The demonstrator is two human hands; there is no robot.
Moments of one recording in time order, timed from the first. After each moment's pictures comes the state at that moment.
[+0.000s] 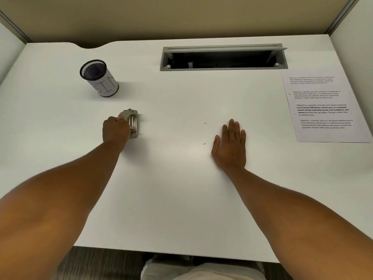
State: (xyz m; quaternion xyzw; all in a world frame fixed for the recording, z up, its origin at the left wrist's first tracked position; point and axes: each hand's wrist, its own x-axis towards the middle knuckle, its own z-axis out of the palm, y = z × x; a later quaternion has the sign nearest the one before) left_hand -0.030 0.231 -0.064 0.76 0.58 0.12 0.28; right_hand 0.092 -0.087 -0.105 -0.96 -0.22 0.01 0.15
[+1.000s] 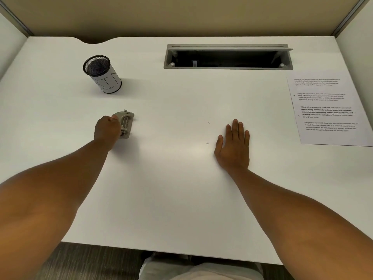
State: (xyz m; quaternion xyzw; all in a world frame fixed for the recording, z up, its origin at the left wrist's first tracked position) left_hand -0.056 0.267 -0.072 0.77 0.56 0.08 0.30; right_hand 0.092 -0.086 -0.104 -0.96 -0.23 0.02 0.14
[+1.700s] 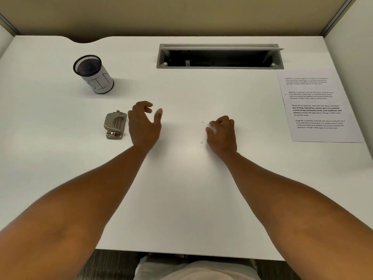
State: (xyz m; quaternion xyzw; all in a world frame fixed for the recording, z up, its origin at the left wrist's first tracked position) left_hand 0.004 0.145 -0.059 0.84 0.36 0.28 0.30; right_hand 0.117 -0.062 -0.089 -0.92 -0.24 0.04 0.30
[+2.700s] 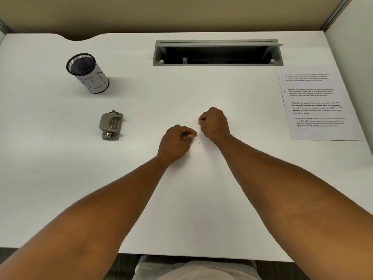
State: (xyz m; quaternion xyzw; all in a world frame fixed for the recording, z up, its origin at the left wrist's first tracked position) left_hand 0.019 0.076 -0.083 0.87 0.23 0.03 0.42; right_hand 0.145 -0.025 -0.056 -0.93 -0.19 0.18 0.25
